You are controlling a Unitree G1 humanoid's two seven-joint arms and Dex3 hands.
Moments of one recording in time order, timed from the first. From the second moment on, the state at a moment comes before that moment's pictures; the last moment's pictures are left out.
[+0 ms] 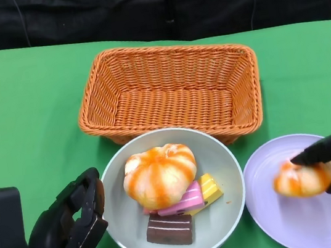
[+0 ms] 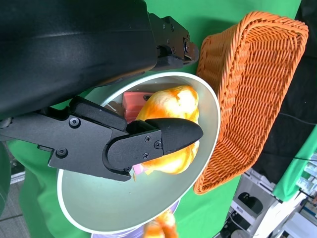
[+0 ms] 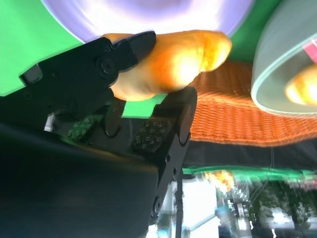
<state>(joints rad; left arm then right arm) 0.10 0.02 0.15 -0.37 -0.47 0.78 -0.06 0.02 -0.65 0.14 -0.16 -0.73 -0.25 0.08</state>
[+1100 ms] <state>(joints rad) 0.10 0.02 0.14 -0.38 -0.47 0.78 -0.06 0.06 -0.63 0.04 -0.47 -0.46 -0.06 0.47</state>
